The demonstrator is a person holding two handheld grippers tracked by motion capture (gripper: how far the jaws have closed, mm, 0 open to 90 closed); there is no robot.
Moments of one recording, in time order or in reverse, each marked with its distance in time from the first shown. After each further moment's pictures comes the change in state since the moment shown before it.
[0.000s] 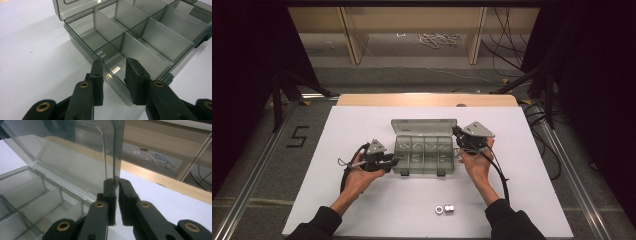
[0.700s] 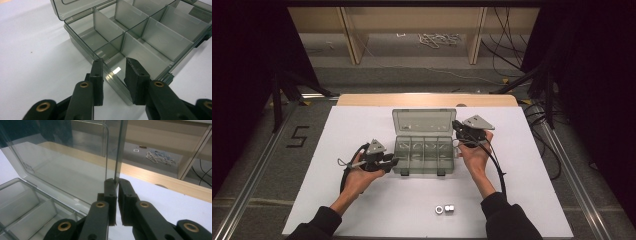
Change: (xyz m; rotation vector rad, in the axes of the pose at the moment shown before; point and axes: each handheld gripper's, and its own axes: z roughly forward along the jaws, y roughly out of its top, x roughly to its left) left arm -0.001 -0.001 0.001 -0.016 0.007 -0.013; right arm -0.010 0.008 0.017 0.009 0.004 0.072
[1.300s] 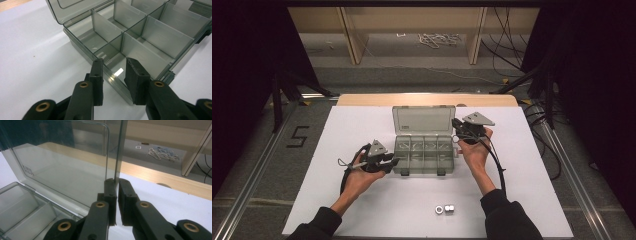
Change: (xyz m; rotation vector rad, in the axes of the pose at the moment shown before) left arm -0.001 0.000 -0.001 0.008 0.006 0.067; right arm -0.006 0.005 0.007 0.013 0.001 0.026
